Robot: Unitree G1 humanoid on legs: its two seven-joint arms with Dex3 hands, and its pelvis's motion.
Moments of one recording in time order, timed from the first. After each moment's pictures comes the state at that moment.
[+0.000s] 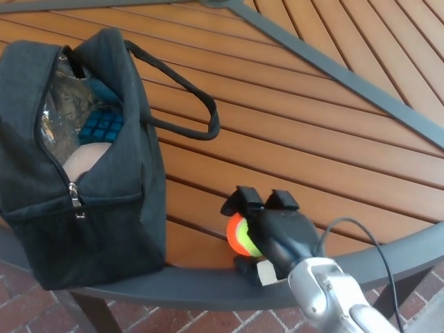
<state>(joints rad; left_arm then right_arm) 0.19 0.01 0.12 1.22 0.00 -0.55 0.20 -0.34 -0.08 0.50 0.47 -0.73 0.12 -0.13</state>
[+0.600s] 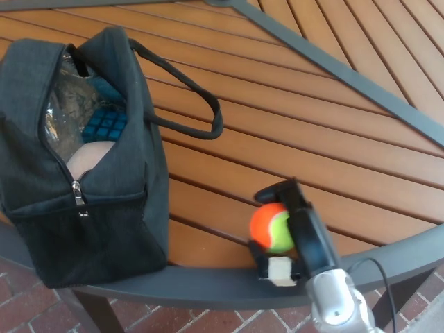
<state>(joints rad) 0.19 0.02 0.10 1.22 0.00 -0.55 0.21 -0.23 0.09 0.13 0.46 -0.44 -0.02 -0.16</state>
